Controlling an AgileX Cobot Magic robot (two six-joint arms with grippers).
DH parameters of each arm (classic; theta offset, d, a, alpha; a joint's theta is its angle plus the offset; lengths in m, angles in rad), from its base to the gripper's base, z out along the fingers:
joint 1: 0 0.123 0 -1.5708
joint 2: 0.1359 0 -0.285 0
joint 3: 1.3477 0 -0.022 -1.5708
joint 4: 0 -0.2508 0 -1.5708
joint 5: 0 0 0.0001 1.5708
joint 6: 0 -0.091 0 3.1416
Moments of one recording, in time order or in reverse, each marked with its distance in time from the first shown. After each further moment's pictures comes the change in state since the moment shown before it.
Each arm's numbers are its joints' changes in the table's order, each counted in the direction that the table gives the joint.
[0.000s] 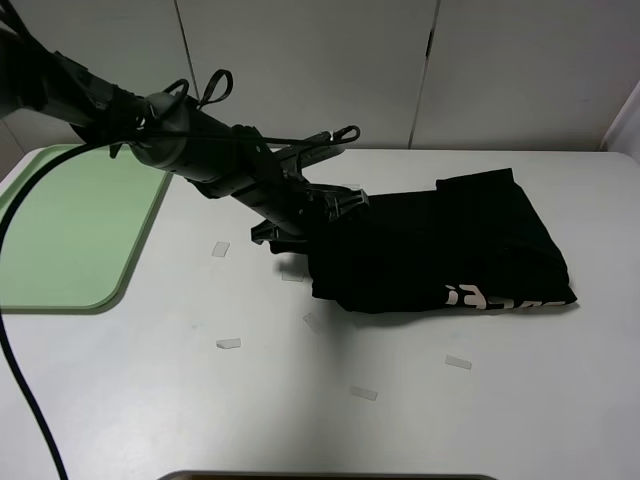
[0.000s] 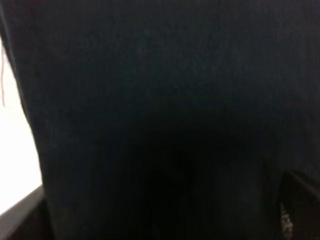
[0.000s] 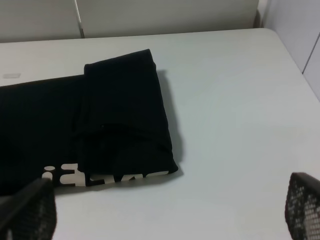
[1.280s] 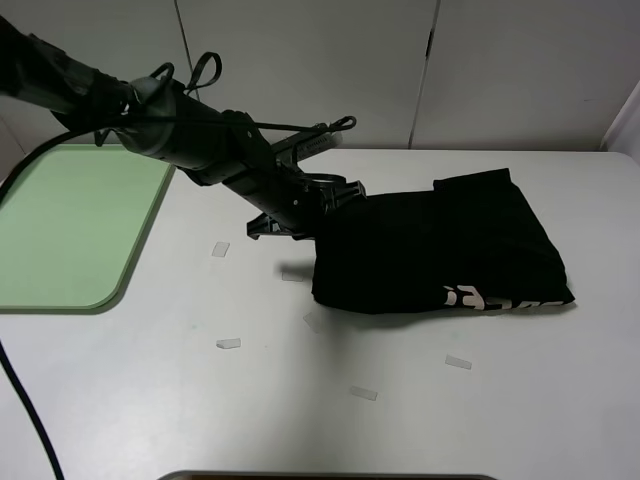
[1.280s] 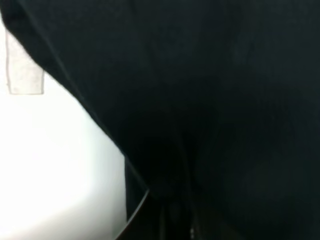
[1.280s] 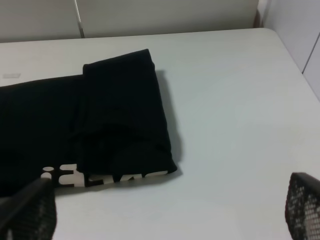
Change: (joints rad) left arm 0.034 -0.048 0.000 -0.037 -0.094 0.012; right arm 0.000 0.000 0.000 0.000 0.000 0.000
